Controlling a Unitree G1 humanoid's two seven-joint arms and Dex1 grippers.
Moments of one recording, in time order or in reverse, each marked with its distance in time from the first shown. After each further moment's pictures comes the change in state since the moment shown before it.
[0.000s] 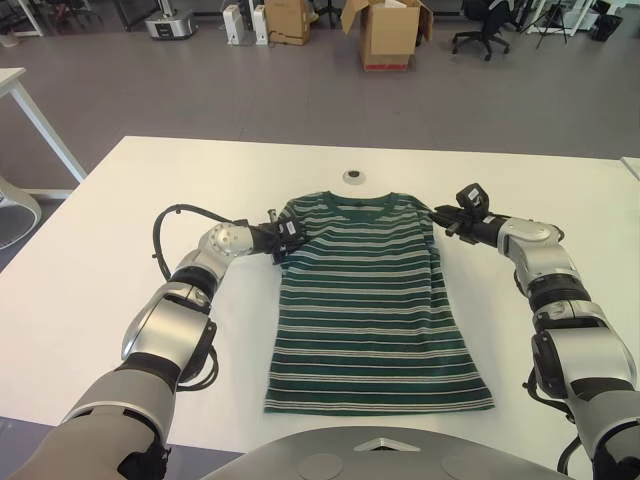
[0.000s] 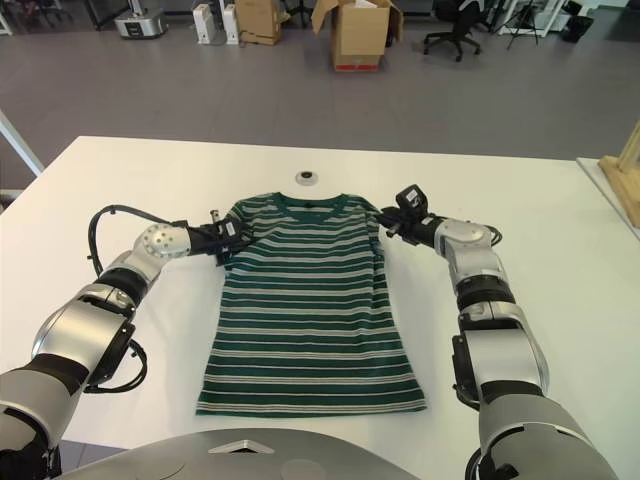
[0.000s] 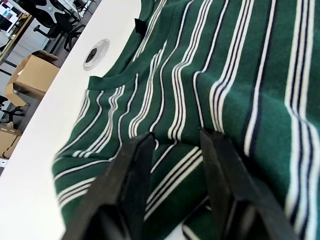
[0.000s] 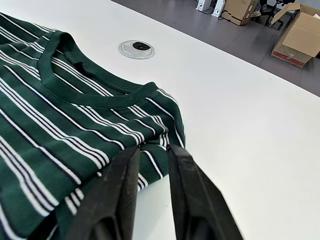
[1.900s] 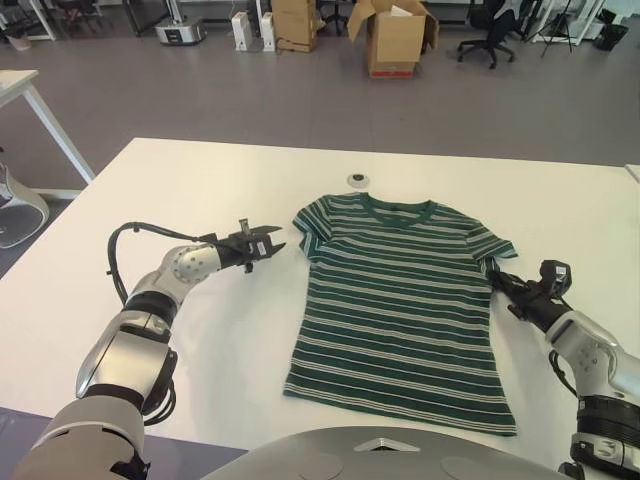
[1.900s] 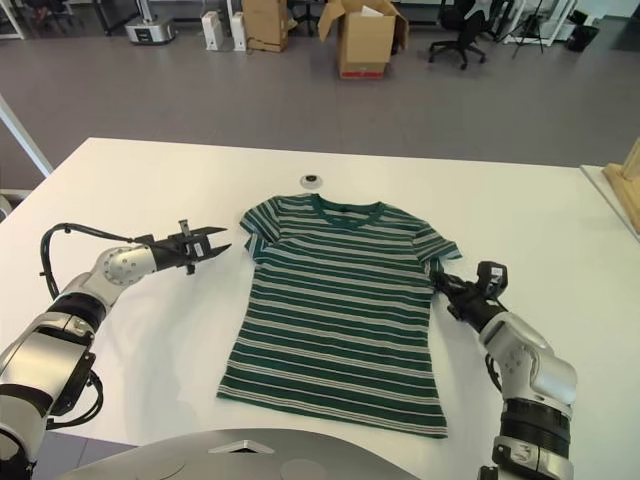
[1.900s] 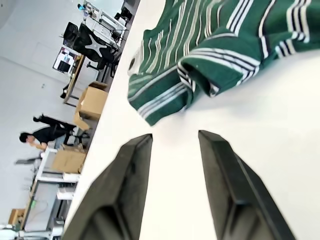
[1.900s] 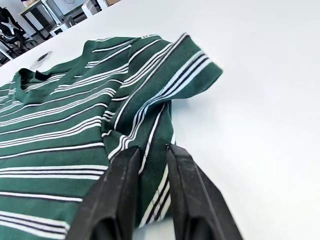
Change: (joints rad) left arm 0.195 0.175 0.027 -0.235 0.057 -0.296 0.110; right arm 0.665 0.086 -0.474 -0.822 0.435 0.668 -0.426
